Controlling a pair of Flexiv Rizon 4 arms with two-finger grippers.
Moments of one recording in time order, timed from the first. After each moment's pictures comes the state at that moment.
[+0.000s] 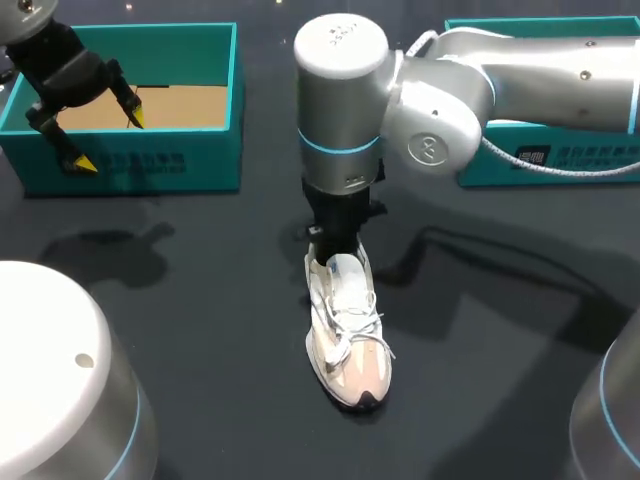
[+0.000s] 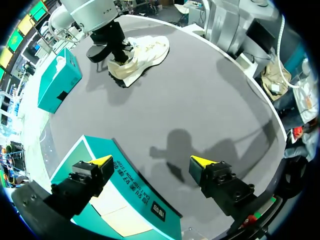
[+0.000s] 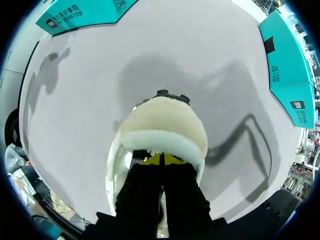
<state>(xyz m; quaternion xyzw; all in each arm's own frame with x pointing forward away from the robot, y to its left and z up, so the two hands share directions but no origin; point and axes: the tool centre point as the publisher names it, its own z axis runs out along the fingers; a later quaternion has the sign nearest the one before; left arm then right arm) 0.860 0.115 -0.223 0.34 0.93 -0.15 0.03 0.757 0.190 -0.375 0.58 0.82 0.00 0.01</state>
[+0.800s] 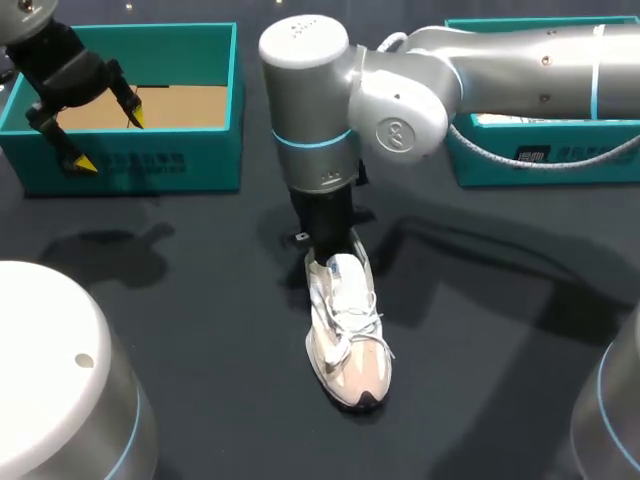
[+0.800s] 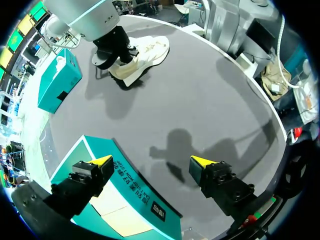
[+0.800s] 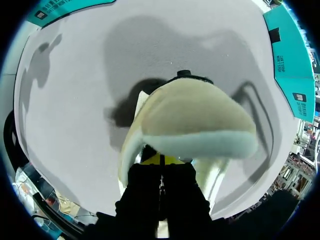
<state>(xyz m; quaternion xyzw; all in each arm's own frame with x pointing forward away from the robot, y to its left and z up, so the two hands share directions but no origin) 0.860 0.114 -0.223 0.34 0.93 -0.15 0.03 0.738 0.203 -0.378 0.59 0.80 -0.08 -0.03</state>
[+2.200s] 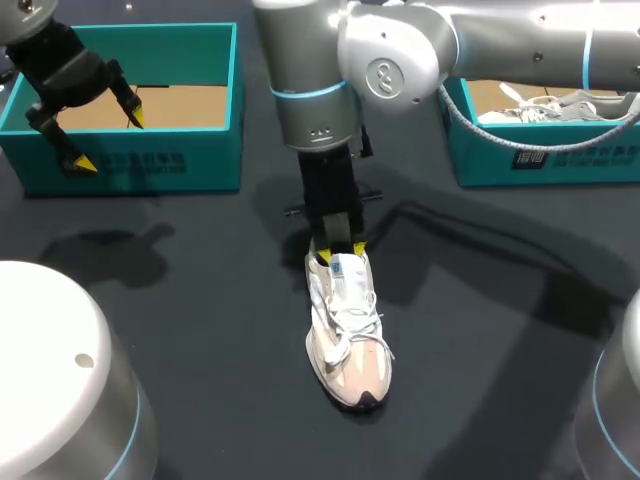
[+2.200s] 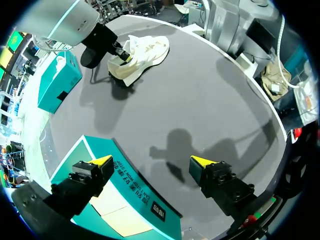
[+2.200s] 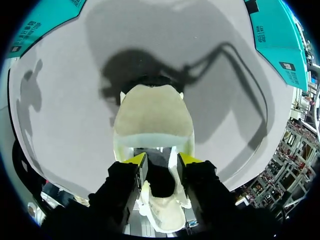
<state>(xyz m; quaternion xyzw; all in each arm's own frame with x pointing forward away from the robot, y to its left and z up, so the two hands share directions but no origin) 0.860 0.114 -0.223 0.34 0.93 -0.15 0.03 0.741 0.193 -0.345 0.66 0.73 -0.16 -0.07</state>
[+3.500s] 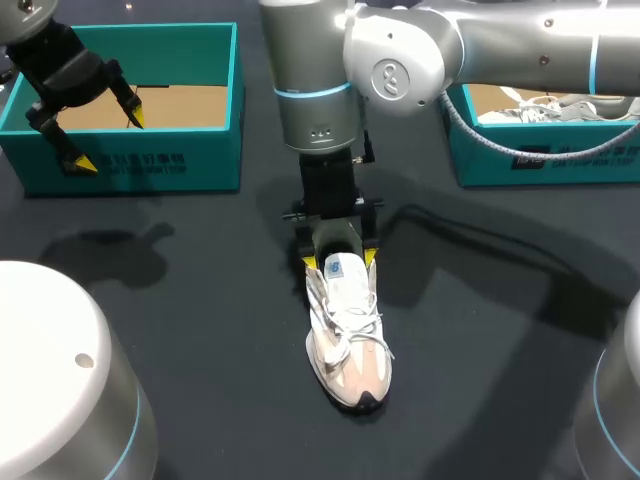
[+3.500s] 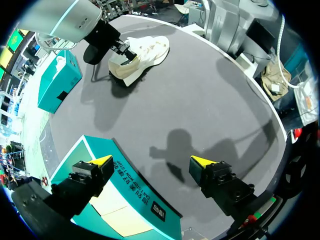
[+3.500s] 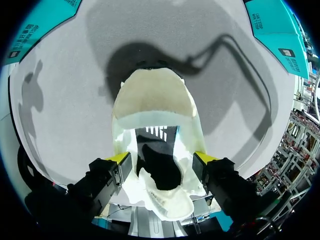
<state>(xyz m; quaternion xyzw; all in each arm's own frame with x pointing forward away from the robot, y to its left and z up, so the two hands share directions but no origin) 0.860 0.114 -0.223 0.34 0.93 -0.15 0.03 0.724 0.197 -0.341 0.69 0.70 -0.16 -0.09</state>
